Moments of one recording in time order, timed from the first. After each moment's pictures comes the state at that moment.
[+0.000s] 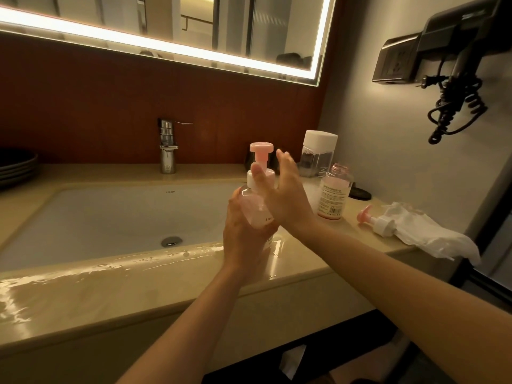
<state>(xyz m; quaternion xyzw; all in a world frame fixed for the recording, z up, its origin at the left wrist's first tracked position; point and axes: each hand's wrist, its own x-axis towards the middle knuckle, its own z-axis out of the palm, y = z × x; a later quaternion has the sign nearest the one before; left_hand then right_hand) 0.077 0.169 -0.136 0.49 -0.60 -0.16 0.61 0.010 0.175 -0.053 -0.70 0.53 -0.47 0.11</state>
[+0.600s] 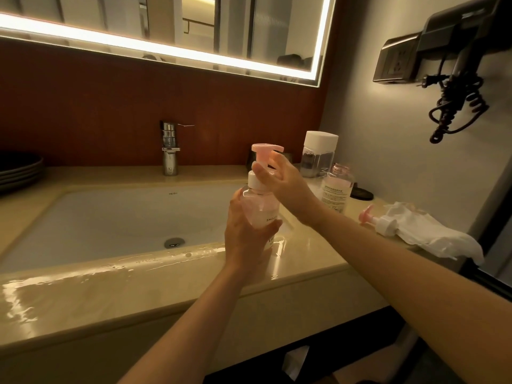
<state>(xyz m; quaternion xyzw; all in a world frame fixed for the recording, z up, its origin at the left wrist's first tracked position) 0.078 0.173 -0.132 0.49 -0.60 -0.17 0.61 -0.001 0.164 -0.039 -0.72 0.46 -0.45 0.26</state>
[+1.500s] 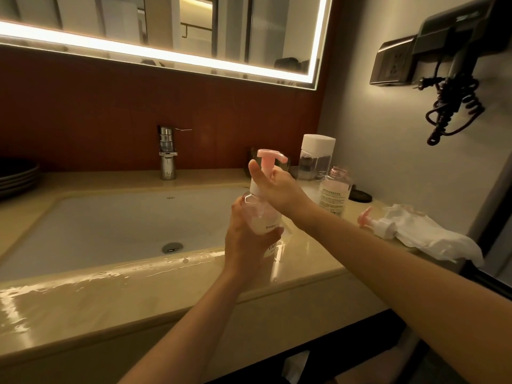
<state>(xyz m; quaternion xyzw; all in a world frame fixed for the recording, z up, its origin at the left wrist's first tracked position) 0.075 0.173 -0.131 0.49 -0.62 -0.18 0.59 0.006 0.162 -0.036 -0.71 0.54 -0.40 0.21</state>
